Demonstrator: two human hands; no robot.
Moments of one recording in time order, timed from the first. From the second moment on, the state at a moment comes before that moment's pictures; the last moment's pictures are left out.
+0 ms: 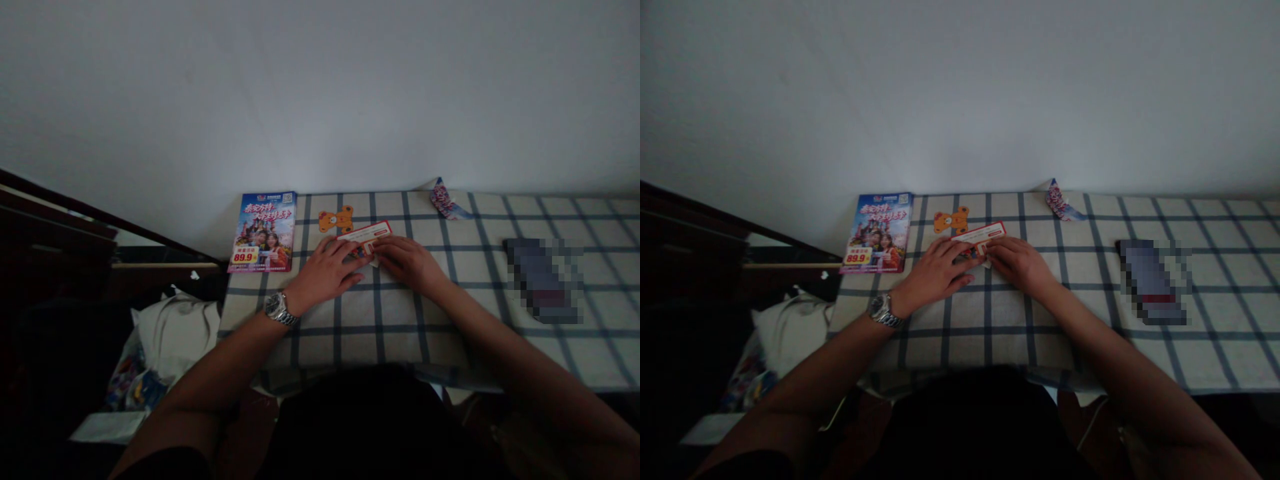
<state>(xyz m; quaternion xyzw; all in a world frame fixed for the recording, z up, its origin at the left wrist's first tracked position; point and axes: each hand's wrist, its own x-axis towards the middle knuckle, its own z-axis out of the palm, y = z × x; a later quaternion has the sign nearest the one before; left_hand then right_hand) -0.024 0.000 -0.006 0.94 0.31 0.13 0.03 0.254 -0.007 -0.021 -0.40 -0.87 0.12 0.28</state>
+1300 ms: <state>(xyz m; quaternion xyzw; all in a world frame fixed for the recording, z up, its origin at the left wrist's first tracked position) -0.013 -0.010 -0.004 0.95 0.29 0.13 0.06 0.256 0.015 -0.017 -0.54 -0.80 0.02 0.26</state>
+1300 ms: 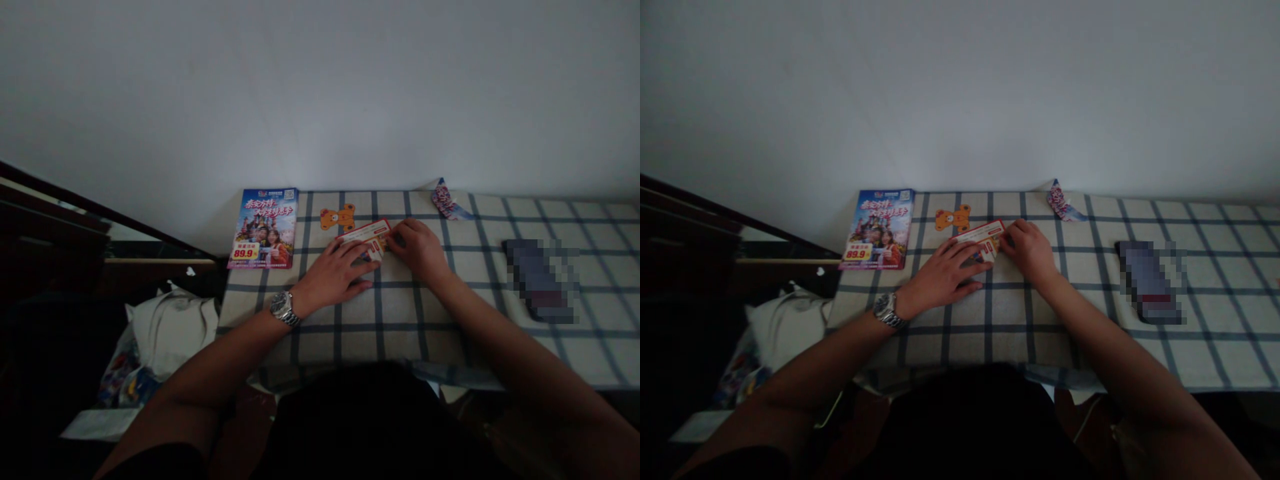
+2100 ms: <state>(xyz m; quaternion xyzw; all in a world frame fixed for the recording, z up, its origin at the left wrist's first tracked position) -0.012 -0.012 -0.006 0.95 0.29 0.13 0.05 0.264 0.021 -0.007 -0.58 -0.76 0.08 0.29</state>
